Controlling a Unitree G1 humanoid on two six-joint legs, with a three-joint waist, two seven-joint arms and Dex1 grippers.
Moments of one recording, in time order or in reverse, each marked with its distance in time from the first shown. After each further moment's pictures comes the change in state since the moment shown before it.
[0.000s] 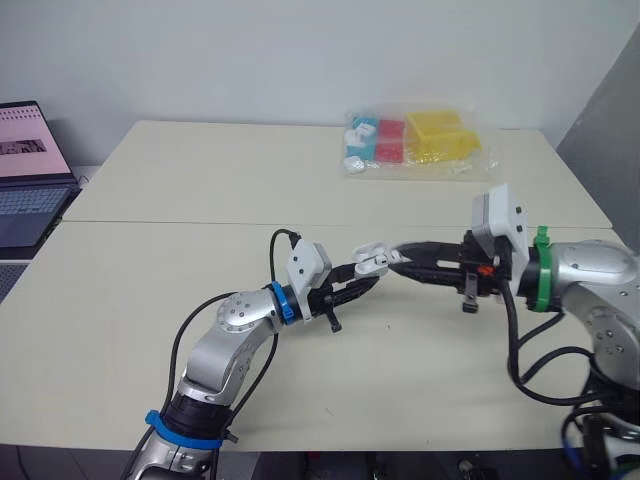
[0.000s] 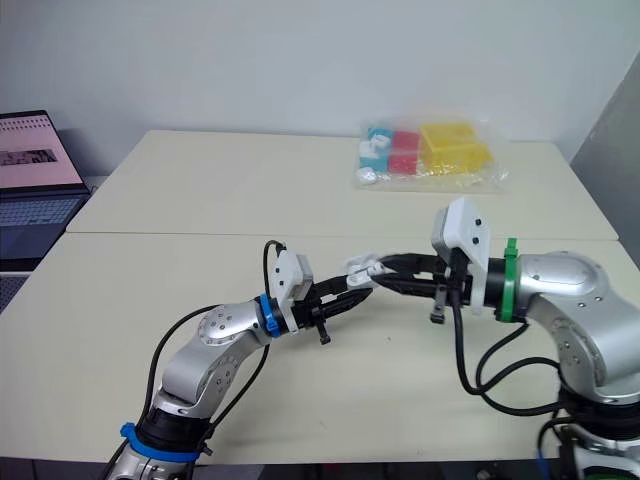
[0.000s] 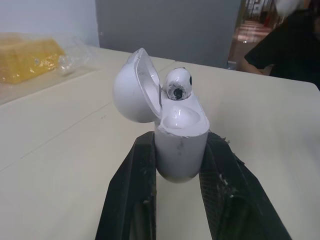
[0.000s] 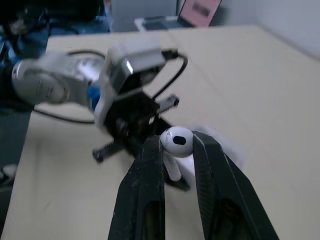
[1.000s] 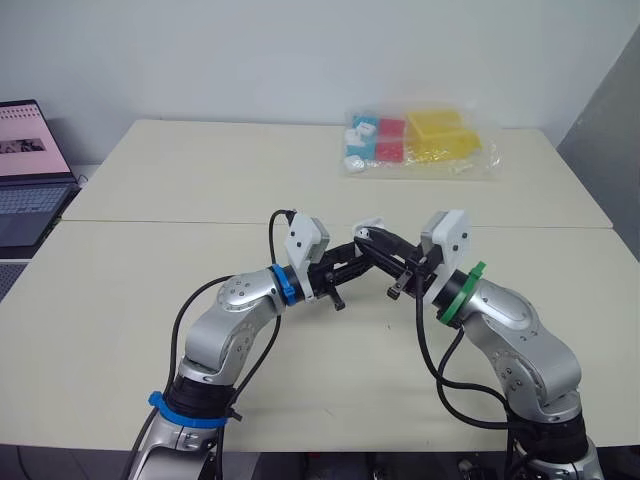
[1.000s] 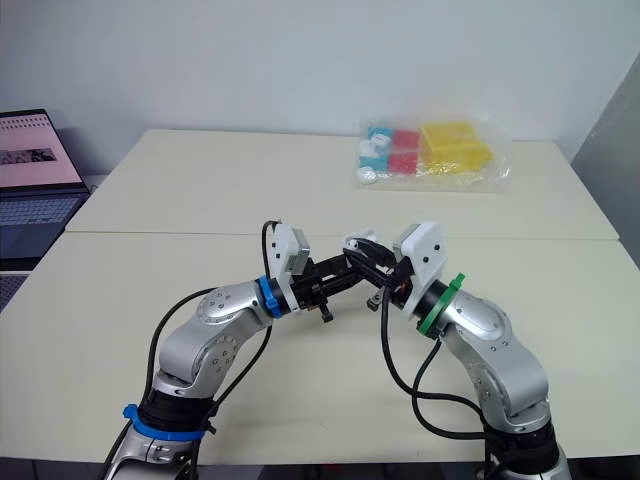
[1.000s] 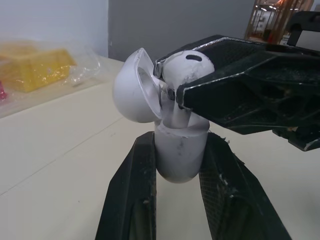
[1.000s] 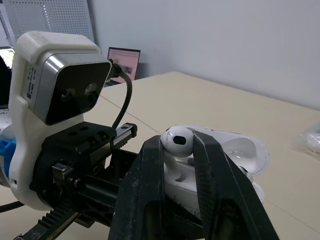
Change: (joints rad) left arm -0.077 -0.009 0.048 -0.017 -0.085 0.130 0.061; right arm 0.198 0.206 0.267 0.093 -0.170 -0.393 -0.367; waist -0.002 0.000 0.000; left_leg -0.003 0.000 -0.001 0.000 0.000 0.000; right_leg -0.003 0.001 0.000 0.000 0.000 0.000
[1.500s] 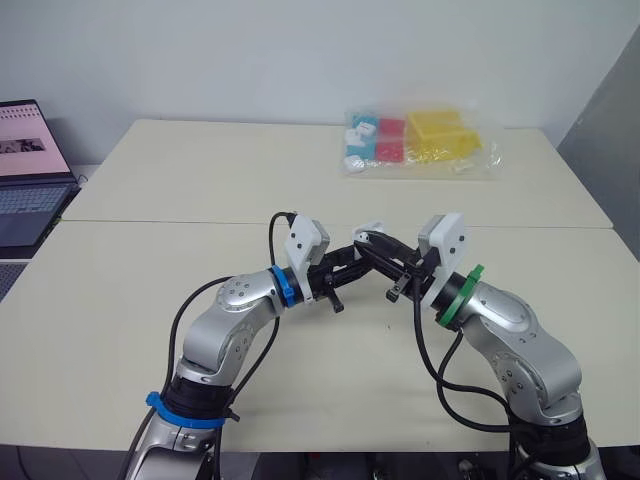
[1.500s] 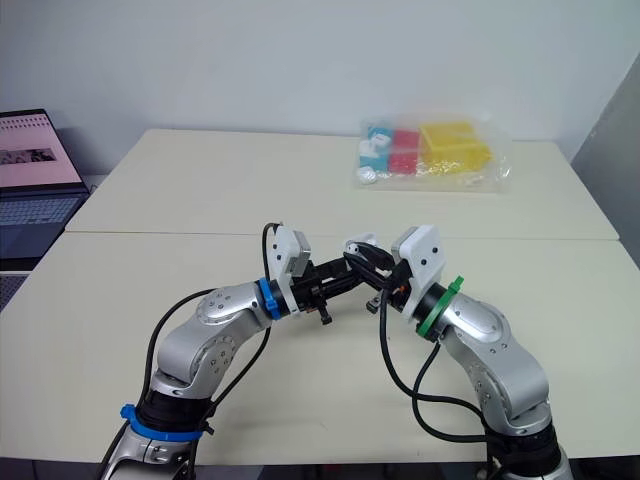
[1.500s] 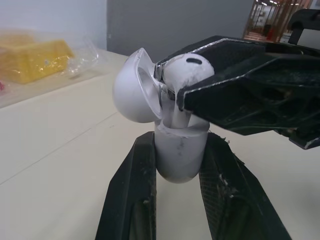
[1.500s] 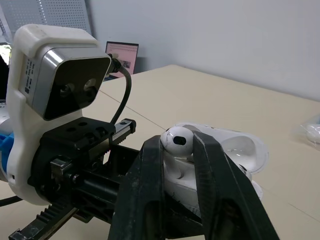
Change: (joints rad) left arm 0.002 0.012 -0.001 -0.003 -0.001 0.019 0.005; right arm 0.010 -0.013 0.016 -0.014 0.013 0.029 -0.021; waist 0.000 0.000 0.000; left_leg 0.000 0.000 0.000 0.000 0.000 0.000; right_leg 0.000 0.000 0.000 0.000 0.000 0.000
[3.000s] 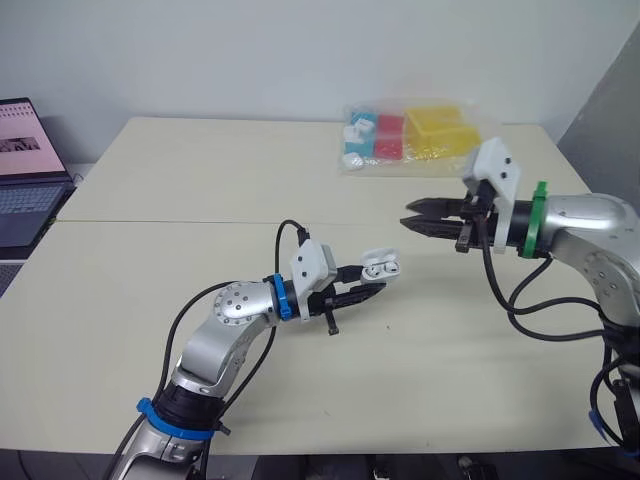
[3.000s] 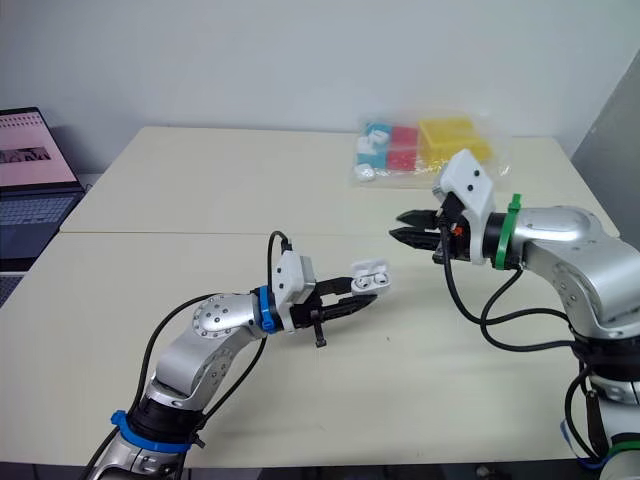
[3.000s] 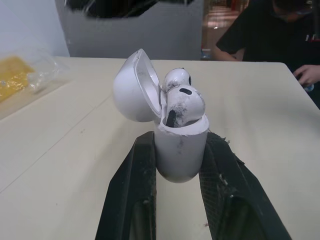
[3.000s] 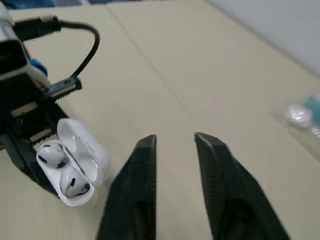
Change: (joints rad) left arm 0.055 0.074 -0.092 -0.002 0.094 -0.225 -0.165; right arm -0.478 -0.515 0.016 0.341 0.192 0.224 0.443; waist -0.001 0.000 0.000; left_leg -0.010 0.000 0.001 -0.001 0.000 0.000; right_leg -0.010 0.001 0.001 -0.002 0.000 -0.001
